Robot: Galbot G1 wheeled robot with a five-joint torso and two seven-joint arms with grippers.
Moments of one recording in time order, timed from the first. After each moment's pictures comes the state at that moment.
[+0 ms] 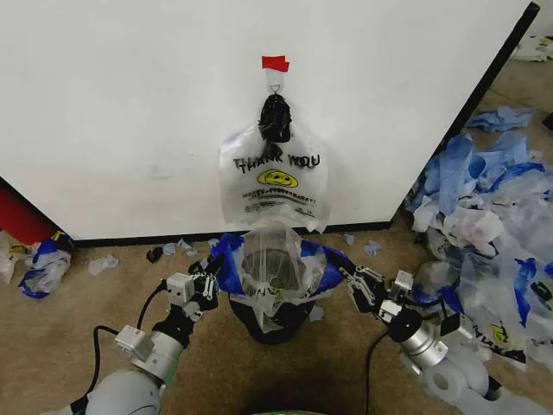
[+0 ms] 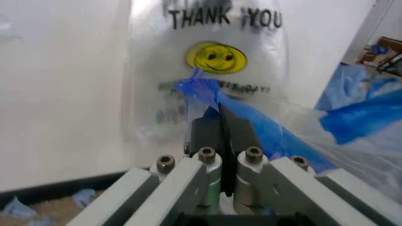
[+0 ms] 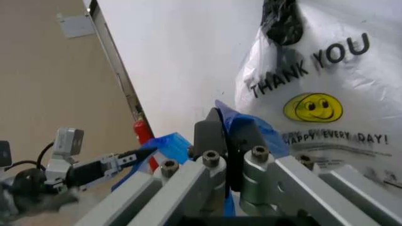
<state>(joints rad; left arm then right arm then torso) 1.30 -0.51 0.01 -2.23 -0.74 -0.36 -0.44 -1.37 0.75 0.23 1.99 1.04 0.45 -0.53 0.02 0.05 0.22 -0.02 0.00</state>
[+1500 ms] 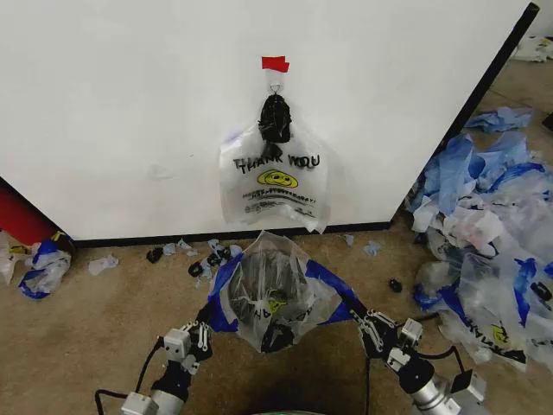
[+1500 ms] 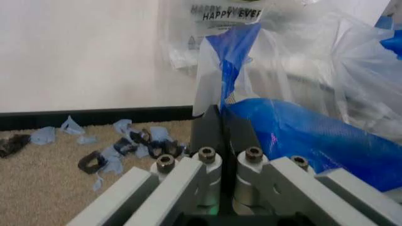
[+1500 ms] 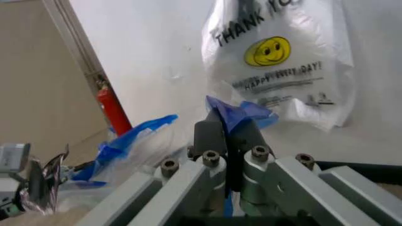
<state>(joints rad) 1.66 -0.77 -0.07 -2.07 -0.42 -0.47 -0.43 -1.66 0.77 0.27 1.97 0.86 0.61 -0.41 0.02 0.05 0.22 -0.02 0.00</state>
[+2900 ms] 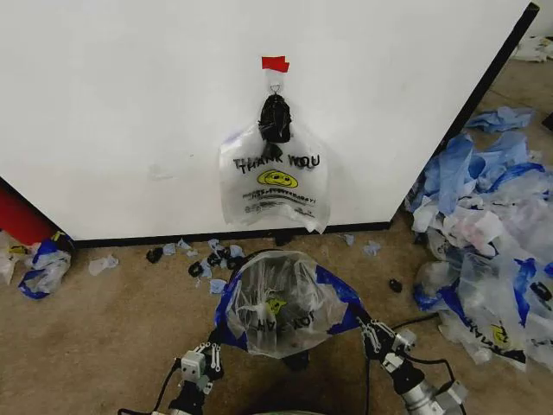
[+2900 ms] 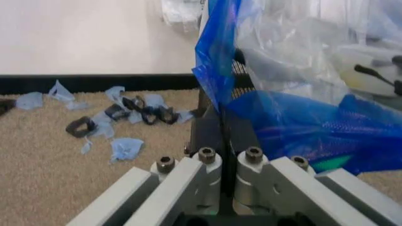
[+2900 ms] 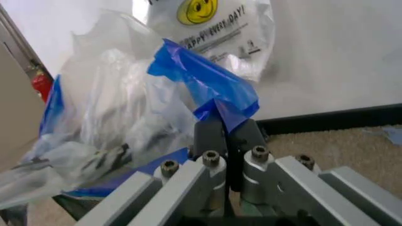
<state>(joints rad) 1.59 -0.90 0.02 -1.86 -0.35 -0.53 -0.39 -1.53 0.92 0.22 1.69 0.85 0.62 -0.40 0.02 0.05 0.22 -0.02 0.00</state>
